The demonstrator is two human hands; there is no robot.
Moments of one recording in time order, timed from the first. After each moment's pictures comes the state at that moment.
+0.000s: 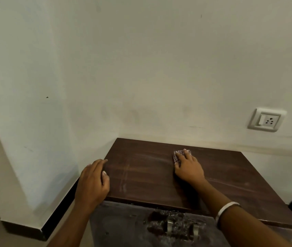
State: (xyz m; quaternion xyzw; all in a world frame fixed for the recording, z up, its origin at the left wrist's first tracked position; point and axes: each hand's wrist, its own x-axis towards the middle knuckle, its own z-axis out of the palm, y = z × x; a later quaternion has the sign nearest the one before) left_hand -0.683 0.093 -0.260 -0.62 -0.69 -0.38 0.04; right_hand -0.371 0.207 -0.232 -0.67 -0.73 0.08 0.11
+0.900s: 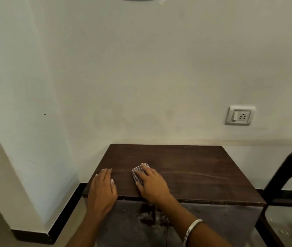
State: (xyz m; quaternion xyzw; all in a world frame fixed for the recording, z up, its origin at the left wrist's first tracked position) left_hand -0.629 0.071 -0.258 -0.63 -0.71 -0.31 0.07; right_hand -0.434 0.116 -0.241 -0.51 -0.84 0.08 0.15
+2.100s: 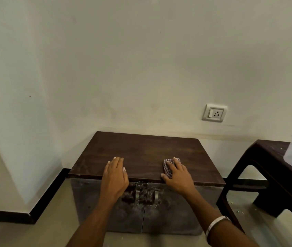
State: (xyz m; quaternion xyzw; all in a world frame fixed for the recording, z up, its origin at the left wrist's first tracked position) left_hand -0.538 0.046 -0.251 -0.68 -0.67 -0.31 -0.01; right_hand -0.285 0.064 -0.230 -0.68 -0.72 0.11 0.11
